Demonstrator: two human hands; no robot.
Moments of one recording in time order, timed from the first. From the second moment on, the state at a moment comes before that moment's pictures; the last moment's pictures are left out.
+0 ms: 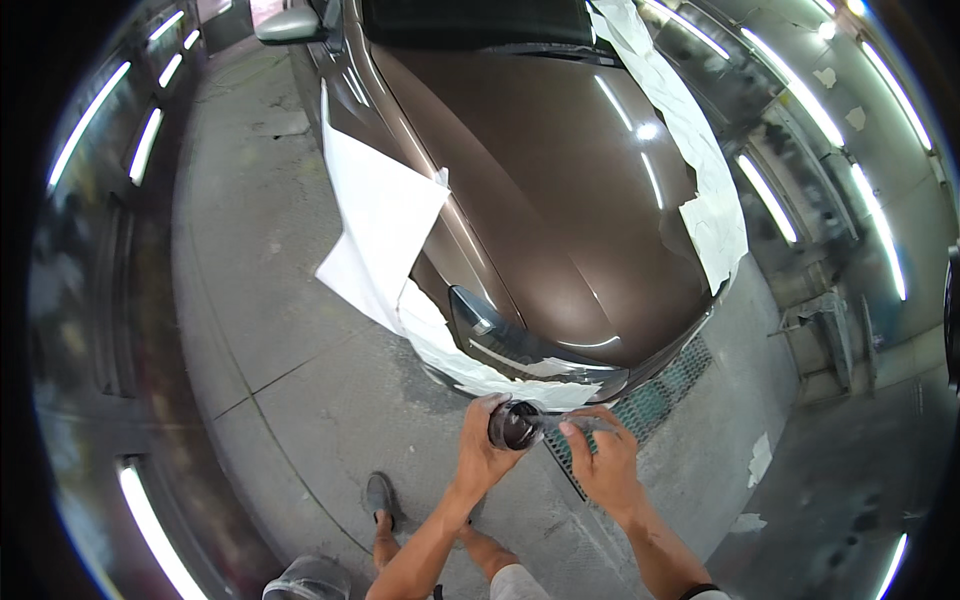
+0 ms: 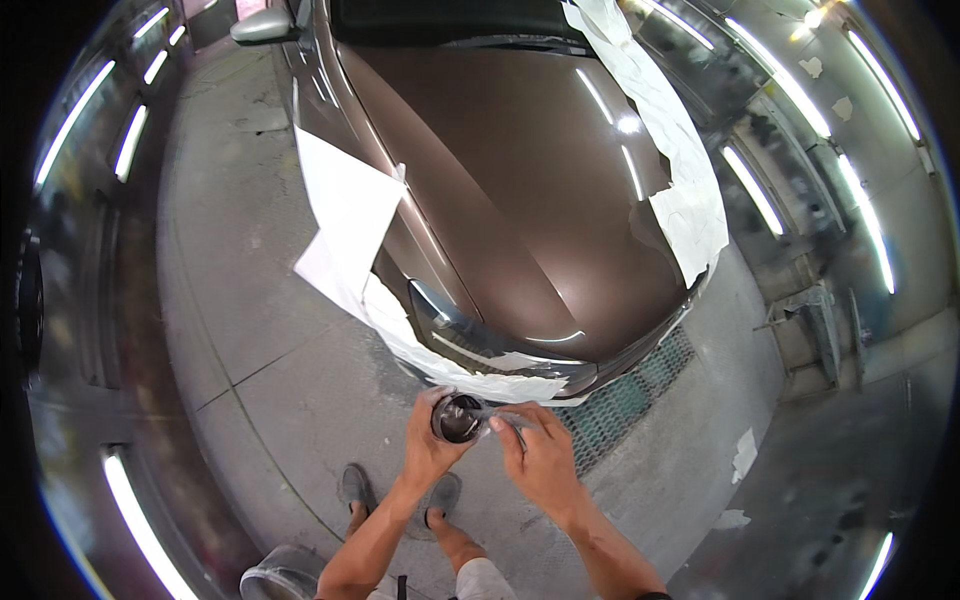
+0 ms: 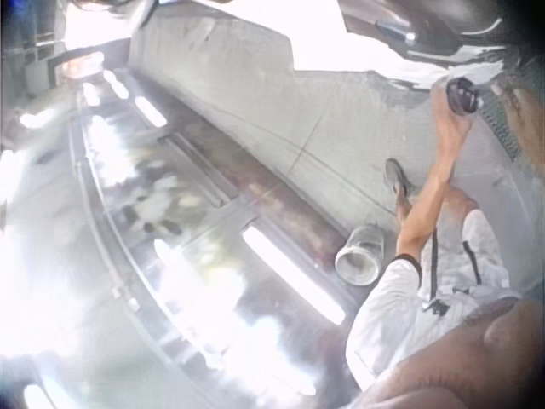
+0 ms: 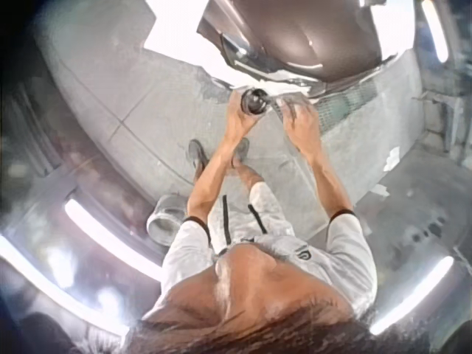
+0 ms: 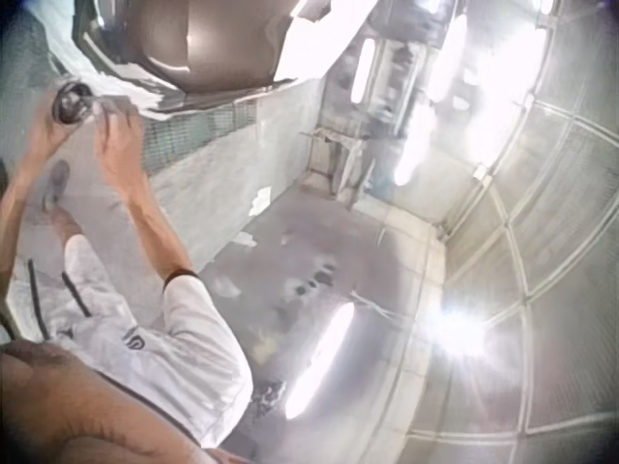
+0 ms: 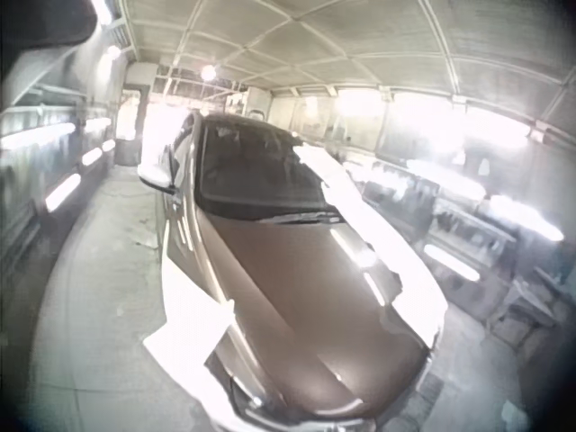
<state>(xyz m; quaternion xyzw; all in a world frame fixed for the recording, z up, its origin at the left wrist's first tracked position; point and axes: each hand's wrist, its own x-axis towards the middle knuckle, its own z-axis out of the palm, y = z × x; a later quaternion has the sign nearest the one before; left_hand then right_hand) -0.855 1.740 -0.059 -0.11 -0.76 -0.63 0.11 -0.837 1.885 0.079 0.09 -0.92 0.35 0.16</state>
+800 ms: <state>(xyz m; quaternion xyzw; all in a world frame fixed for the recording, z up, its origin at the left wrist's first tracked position) -0.425 1.742 0.157 0.16 -0.77 -0.60 0.13 -0.532 1.879 0.236 0.46 -0.76 0.46 0.02</state>
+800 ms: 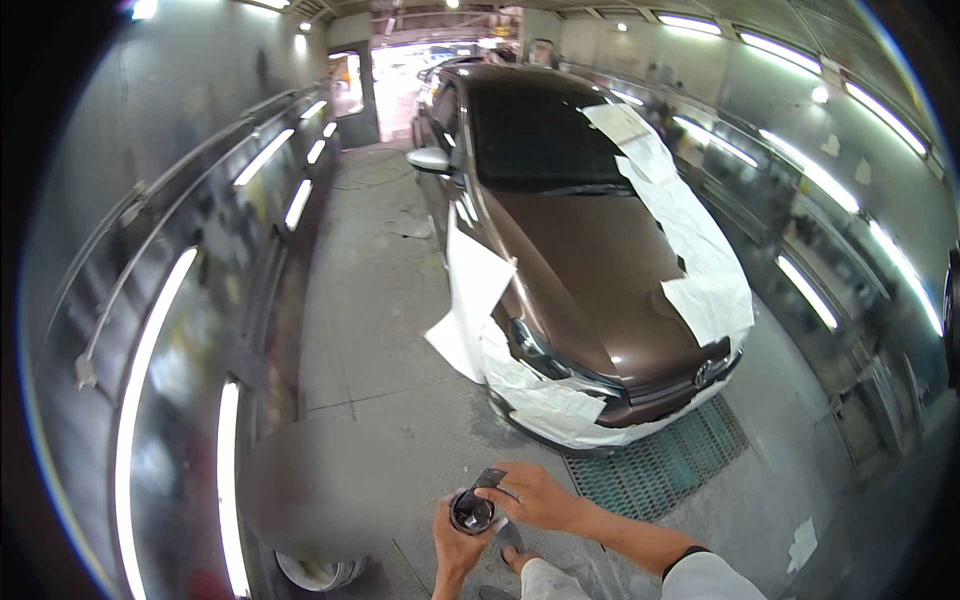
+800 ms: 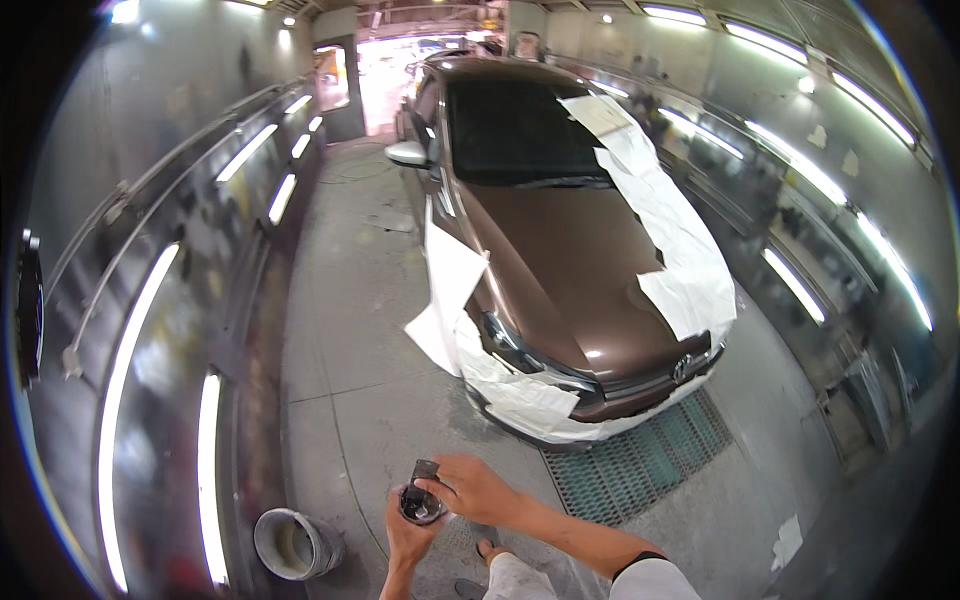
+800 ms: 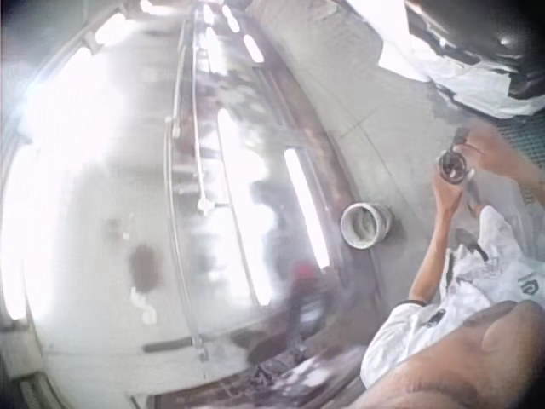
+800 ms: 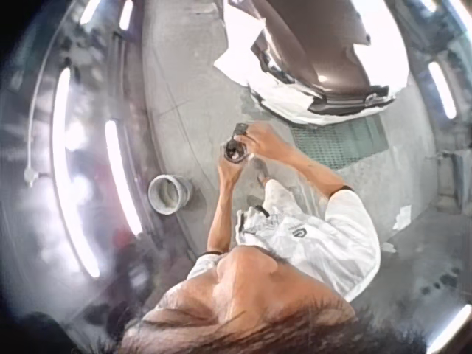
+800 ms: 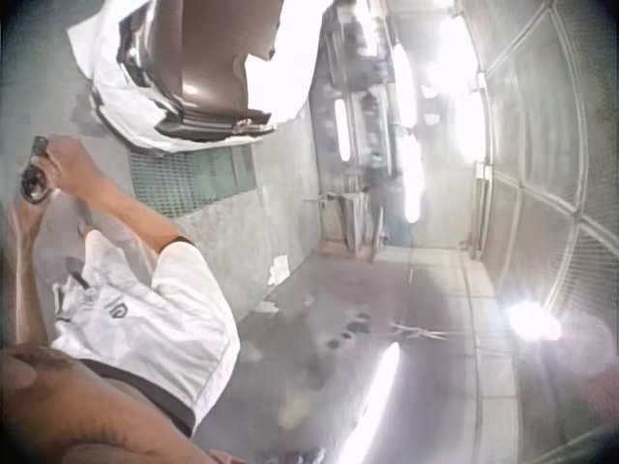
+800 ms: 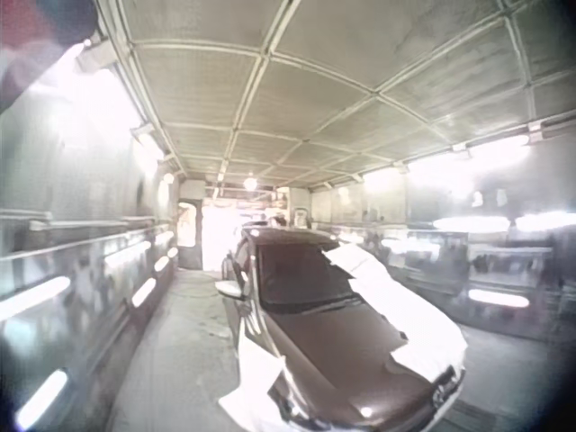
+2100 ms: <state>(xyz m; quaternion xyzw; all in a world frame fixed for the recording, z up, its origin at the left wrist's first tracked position) 0.265 1.738 0.213 0.53 -0.49 -0.38 0.57 0.114 1.649 0.337 0.88 -0.25 0.31 -0.25</state>
